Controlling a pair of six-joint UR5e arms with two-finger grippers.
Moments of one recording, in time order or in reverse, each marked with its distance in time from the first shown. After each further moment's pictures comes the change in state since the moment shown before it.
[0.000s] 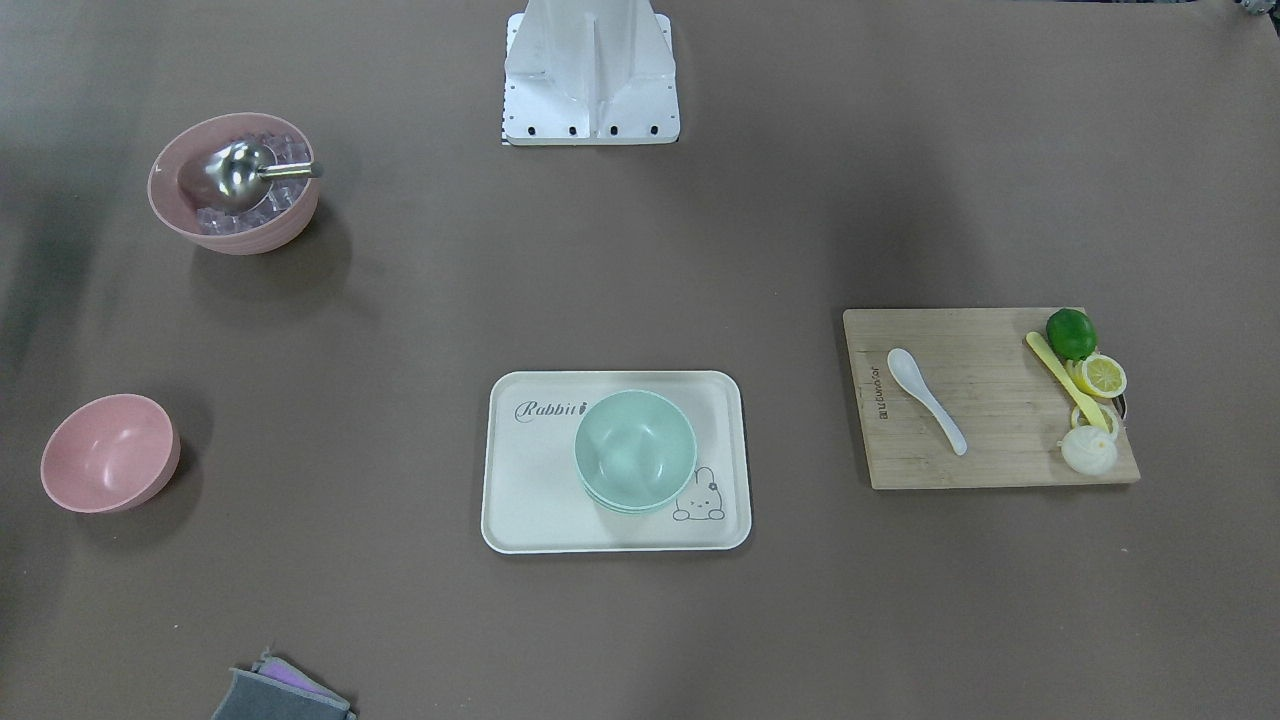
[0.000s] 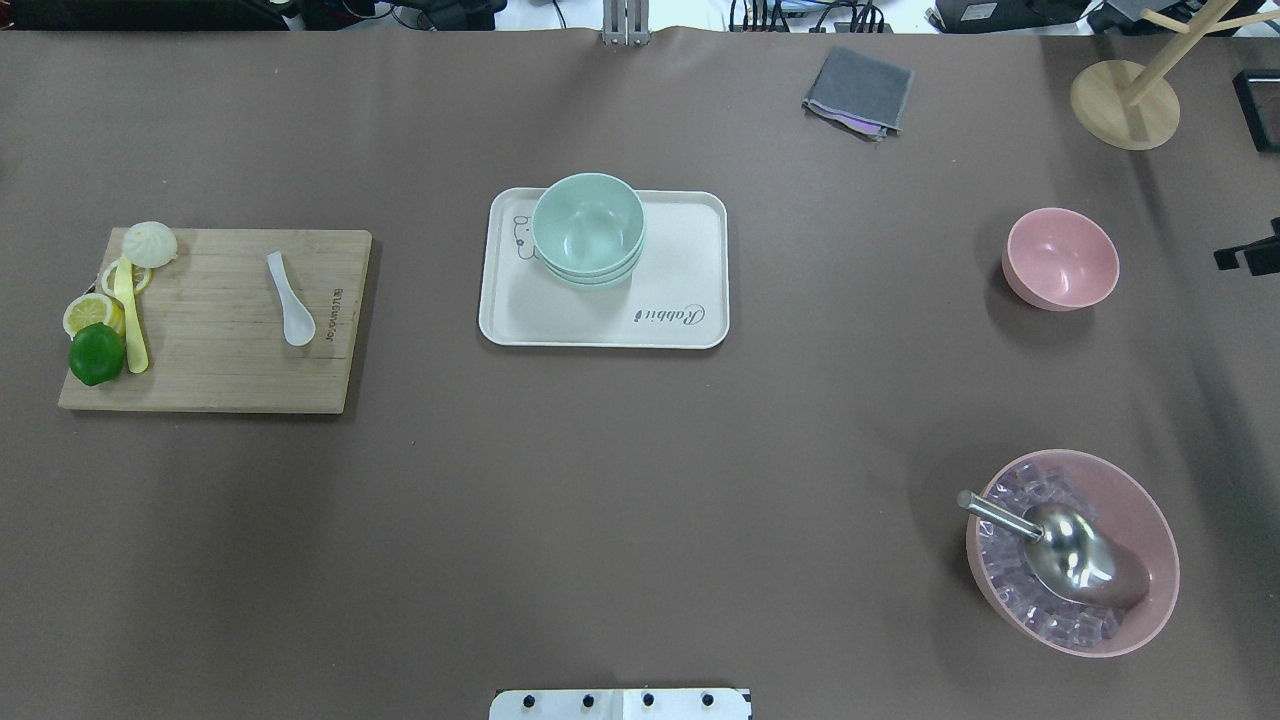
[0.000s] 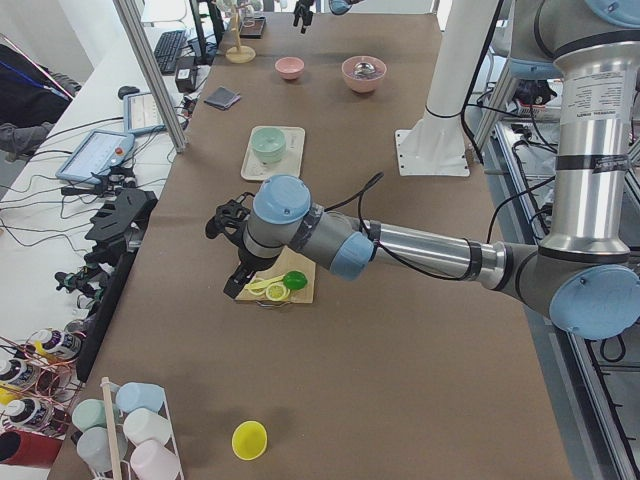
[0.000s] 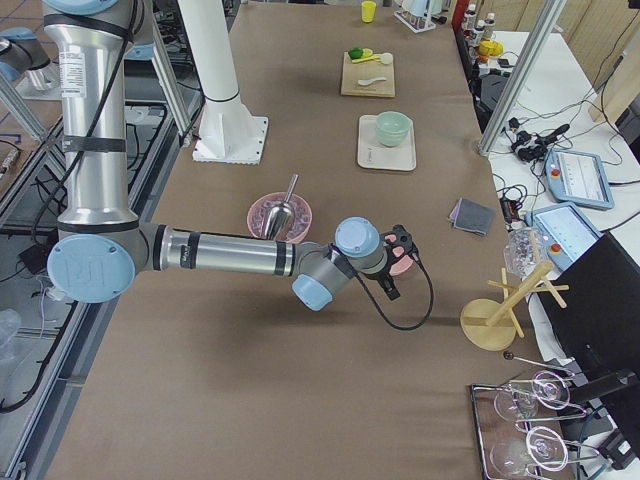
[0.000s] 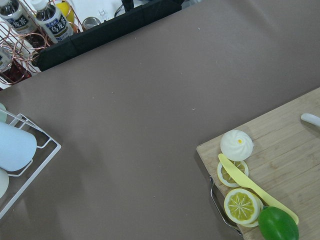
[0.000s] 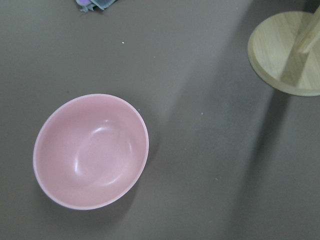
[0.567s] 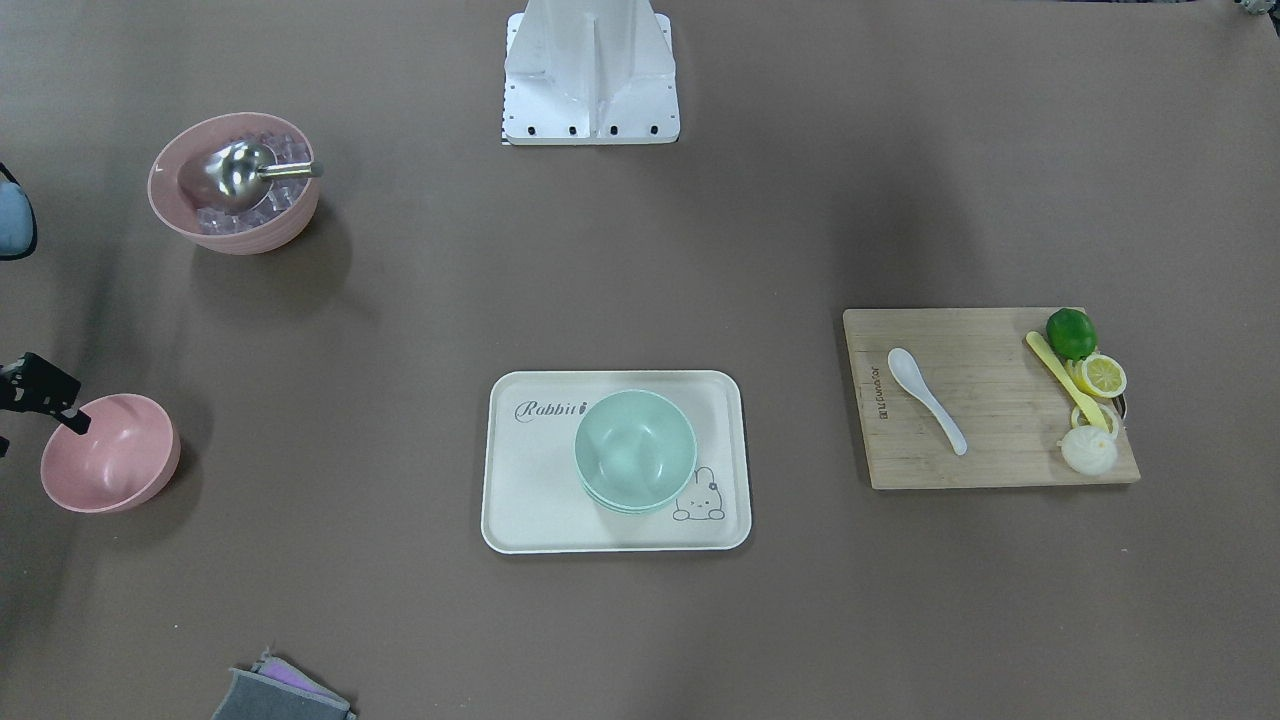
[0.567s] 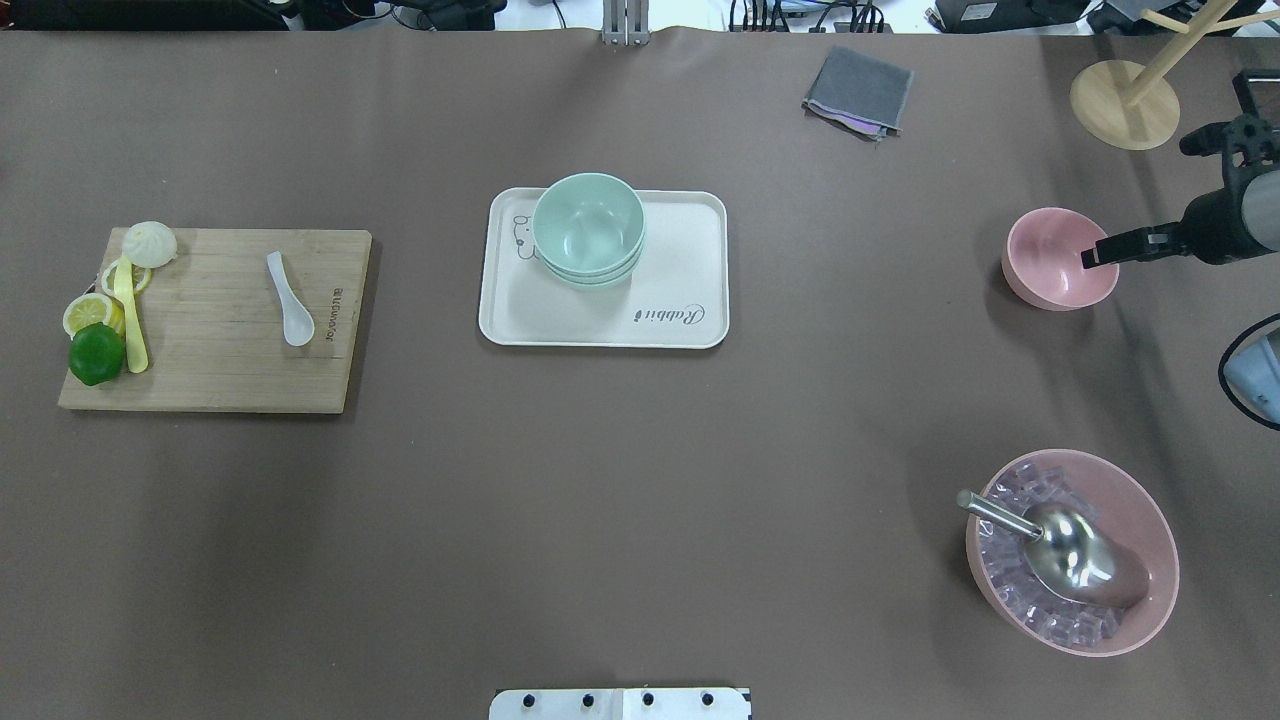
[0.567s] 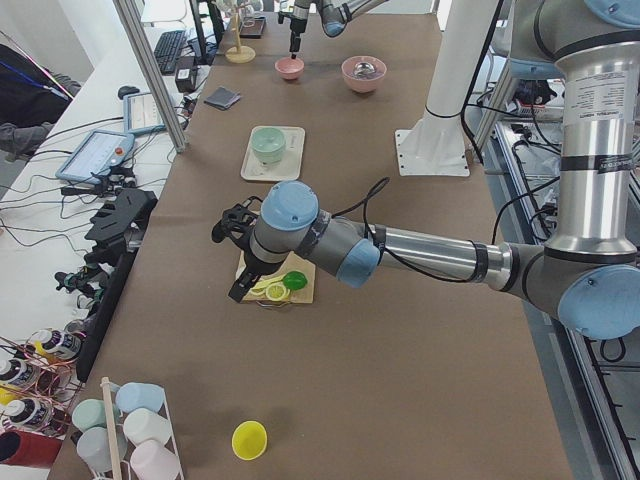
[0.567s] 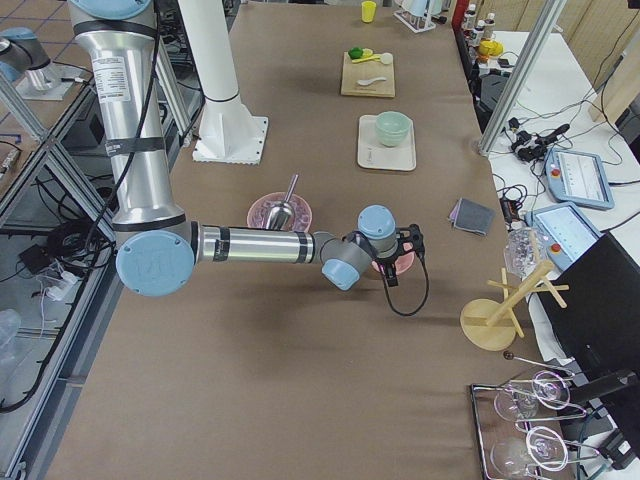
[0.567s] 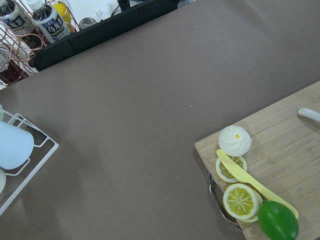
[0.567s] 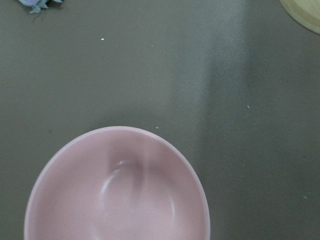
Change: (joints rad) left arm 0.000 0.023 -0.002 -0.026 -0.001 0.000; right arm -0.164 0.108 -0.087 0.005 -0.124 0.380
